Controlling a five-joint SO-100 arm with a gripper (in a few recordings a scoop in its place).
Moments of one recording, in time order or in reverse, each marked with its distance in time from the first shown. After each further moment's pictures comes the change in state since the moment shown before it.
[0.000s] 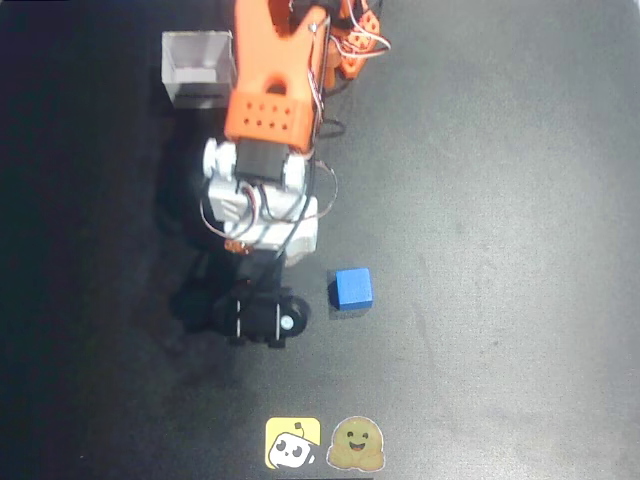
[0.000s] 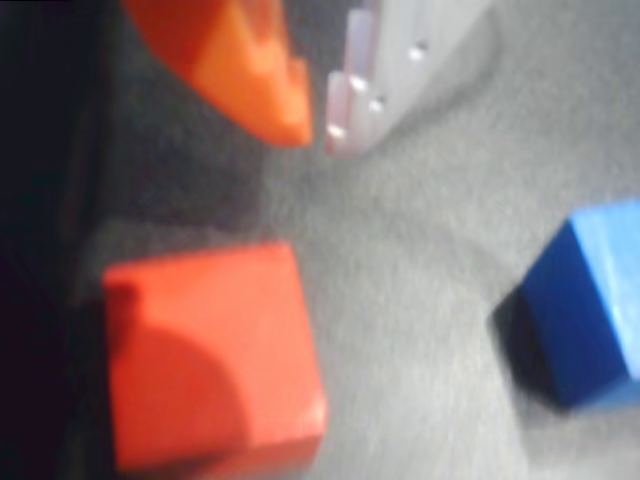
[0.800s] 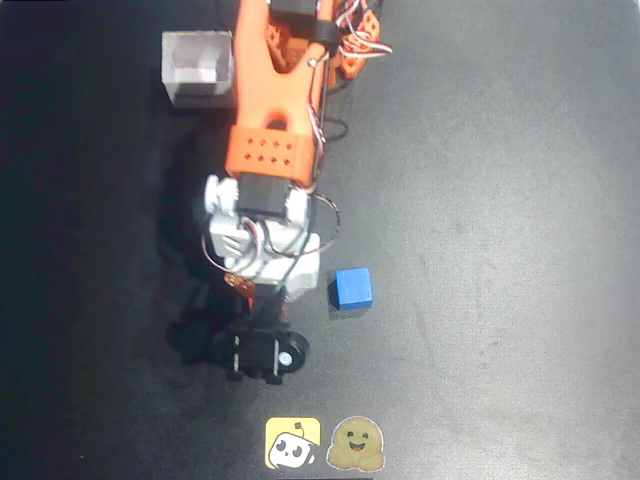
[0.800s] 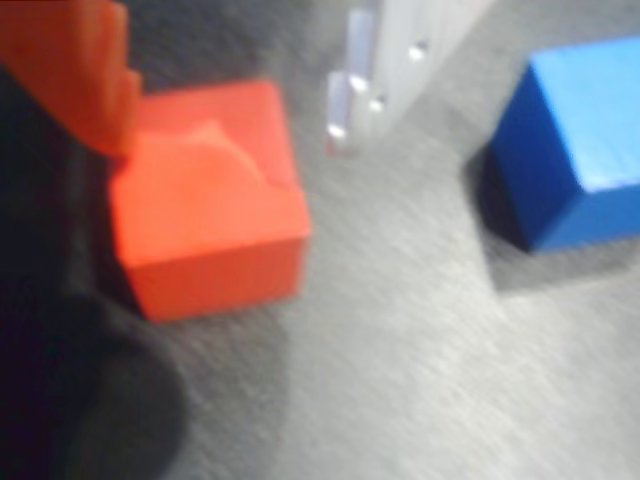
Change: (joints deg) arm -3.3 -10.7 -12.7 0.0 4.5
